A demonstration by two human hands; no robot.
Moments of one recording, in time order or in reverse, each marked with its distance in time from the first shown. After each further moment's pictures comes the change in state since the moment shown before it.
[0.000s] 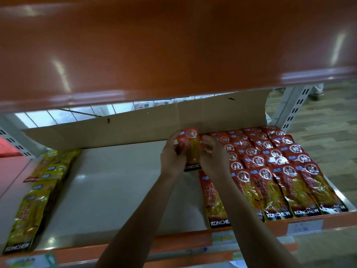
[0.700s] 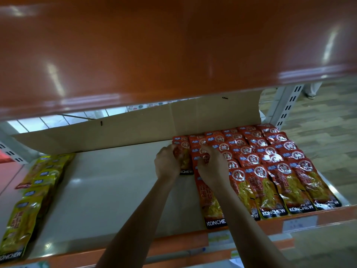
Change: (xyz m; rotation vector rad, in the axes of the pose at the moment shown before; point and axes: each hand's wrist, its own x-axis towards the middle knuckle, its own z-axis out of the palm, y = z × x) left_hand 0.001 -0.004 0.005 0.528 0.009 0.035; right_hand -0.011 0.020 -0.007 -0.275 0.016 -0.054
